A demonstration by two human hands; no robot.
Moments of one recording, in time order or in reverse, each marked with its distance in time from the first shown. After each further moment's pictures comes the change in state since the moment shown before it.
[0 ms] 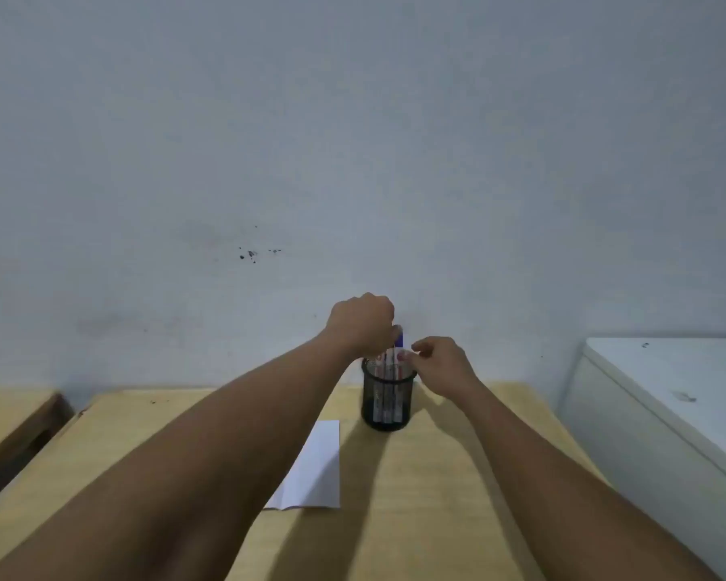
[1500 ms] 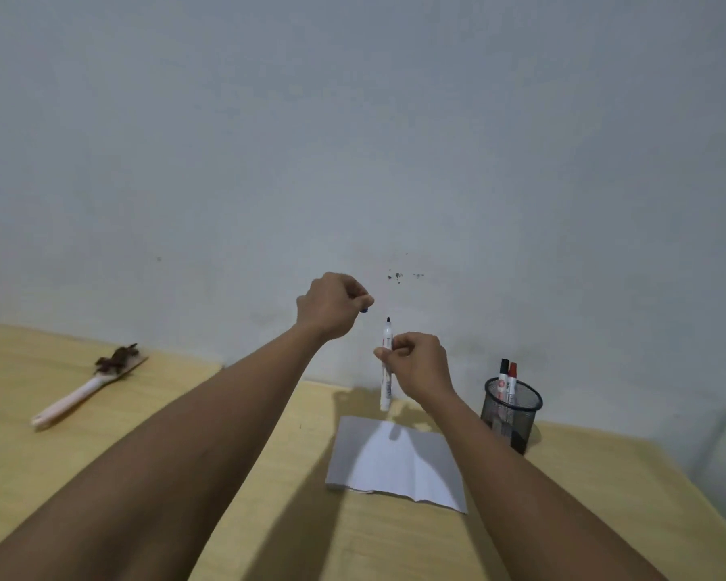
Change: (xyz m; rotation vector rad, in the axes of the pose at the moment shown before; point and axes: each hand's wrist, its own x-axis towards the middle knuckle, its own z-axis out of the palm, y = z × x) left_hand -0.130 -0.187 -0.108 -0.515 0.353 -0.440; right_hand -0.078 -0.180 0.124 0.300 -0.050 -0.223
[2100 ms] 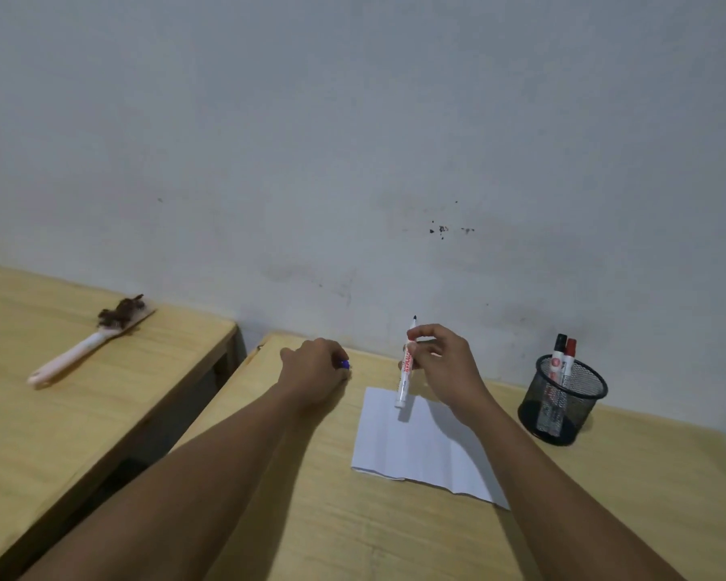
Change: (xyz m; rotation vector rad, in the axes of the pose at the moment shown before) left_hand -0.041 -0.161 0.073 0.287 -0.247 -0.123; right_hand 0.023 0.065 0.040 0.240 -0.158 0.039
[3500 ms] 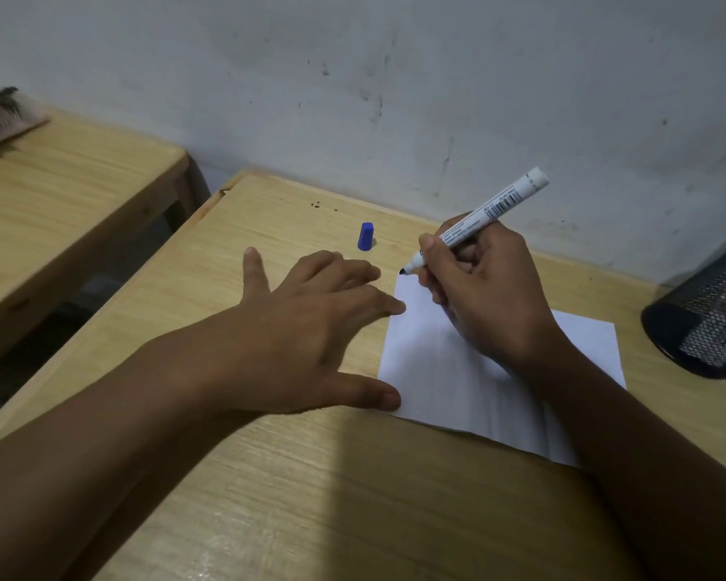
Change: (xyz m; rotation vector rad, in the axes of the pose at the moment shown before) left_hand -0.065 -0.012 -0.007 0.220 -0.508 0.279; right_hand 0.014 0.072 0.045 -0.212 -0.083 -0.020
